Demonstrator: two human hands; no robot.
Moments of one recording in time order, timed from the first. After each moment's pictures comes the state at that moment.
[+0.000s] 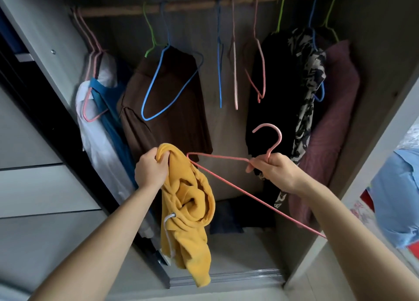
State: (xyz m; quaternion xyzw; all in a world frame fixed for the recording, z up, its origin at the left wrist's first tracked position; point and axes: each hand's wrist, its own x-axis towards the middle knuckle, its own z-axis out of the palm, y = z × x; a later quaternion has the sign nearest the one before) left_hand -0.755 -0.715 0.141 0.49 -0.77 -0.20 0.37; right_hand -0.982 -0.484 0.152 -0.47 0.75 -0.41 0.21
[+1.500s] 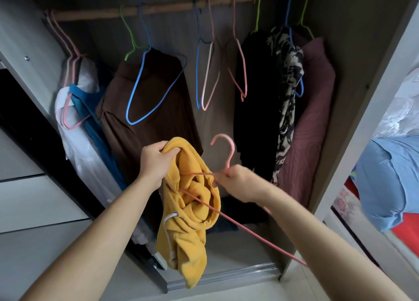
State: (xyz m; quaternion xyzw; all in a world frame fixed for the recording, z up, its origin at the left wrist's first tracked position) left_hand -0.783 -0.698 0.167 0.37 -0.74 -0.44 0.35; right_hand -0.914 -0.501 0.160 -0.46 0.77 -0.34 0.29
